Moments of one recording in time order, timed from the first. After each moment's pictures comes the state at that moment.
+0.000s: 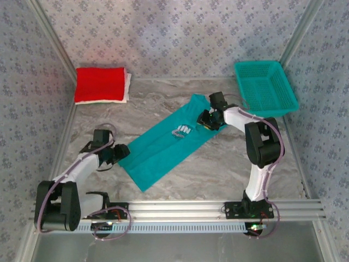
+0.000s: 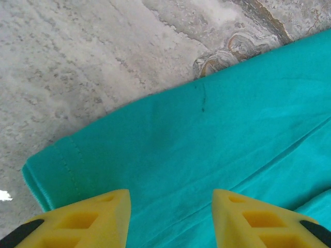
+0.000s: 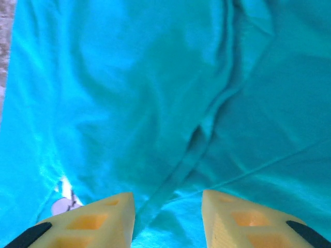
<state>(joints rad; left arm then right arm) -0.09 1.17 0.50 -0.41 0.26 -0.57 0.30 1.90 1.26 -0.42 -0.26 0.71</state>
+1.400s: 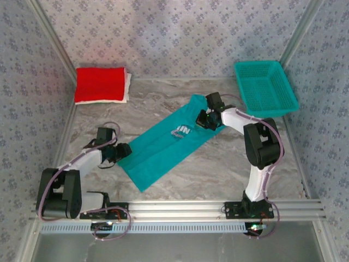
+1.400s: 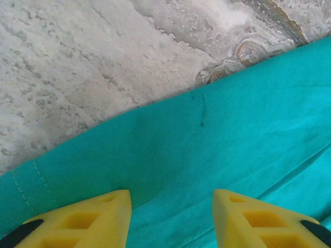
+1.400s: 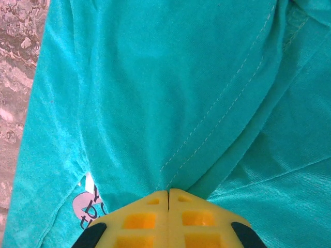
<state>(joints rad) -0.11 1.28 0.52 -0.34 0.25 -0.57 0.34 1.89 1.25 -0.40 -0.26 0.74</state>
